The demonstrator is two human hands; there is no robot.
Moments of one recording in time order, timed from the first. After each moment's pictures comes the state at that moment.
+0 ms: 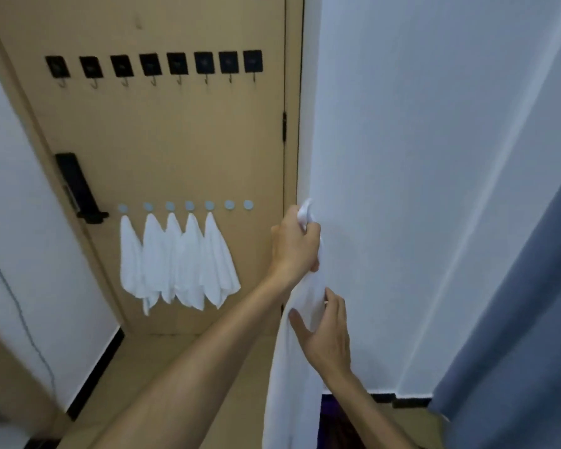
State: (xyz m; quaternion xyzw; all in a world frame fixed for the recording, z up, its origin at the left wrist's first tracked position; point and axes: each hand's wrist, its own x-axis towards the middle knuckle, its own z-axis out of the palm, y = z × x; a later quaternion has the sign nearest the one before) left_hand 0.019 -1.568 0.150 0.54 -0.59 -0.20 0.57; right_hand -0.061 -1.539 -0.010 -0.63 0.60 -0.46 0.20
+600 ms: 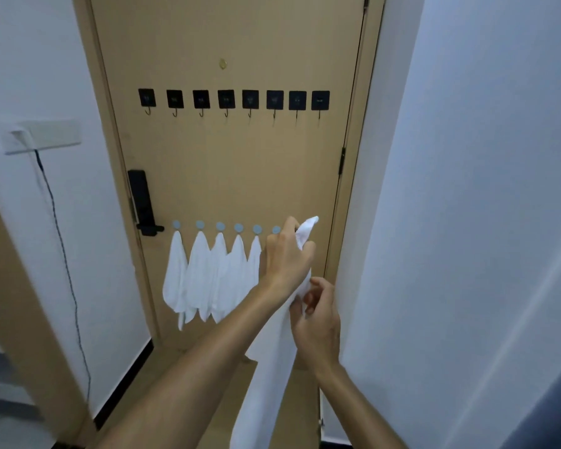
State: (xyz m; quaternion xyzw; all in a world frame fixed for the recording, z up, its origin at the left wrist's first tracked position) left_hand 0.169 -1.570 0.169 0.62 -0.59 -0.05 0.51; right_hand 0.093 -1.562 0.055 -0.65 0.48 -0.55 0.20
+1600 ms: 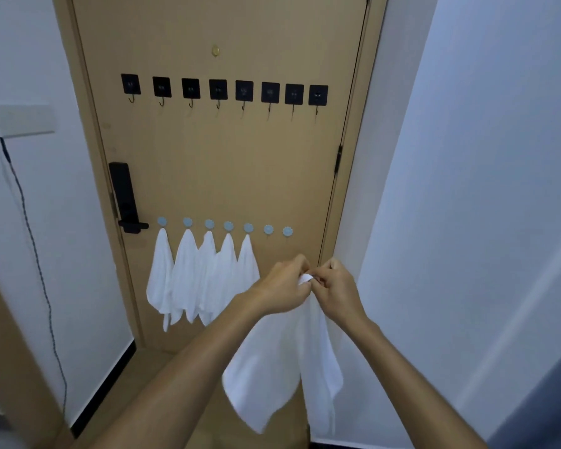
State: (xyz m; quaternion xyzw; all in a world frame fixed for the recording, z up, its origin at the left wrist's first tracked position) left_hand 0.208 -1.609 0.132 0.59 -0.74 -0.22 0.26; right_hand 0.065 -1.646 0.097 -0.77 0.46 -0.40 0.19
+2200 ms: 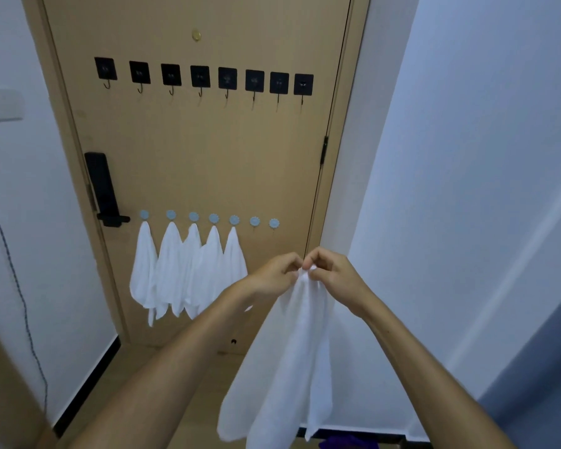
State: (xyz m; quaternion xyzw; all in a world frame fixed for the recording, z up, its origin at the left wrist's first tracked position) left_hand 0.202 -1.614 0.131 0.53 -0.72 -0.34 0.29; right_hand 0.043 -1.629 0.132 -0.74 0.42 -0.36 0.37
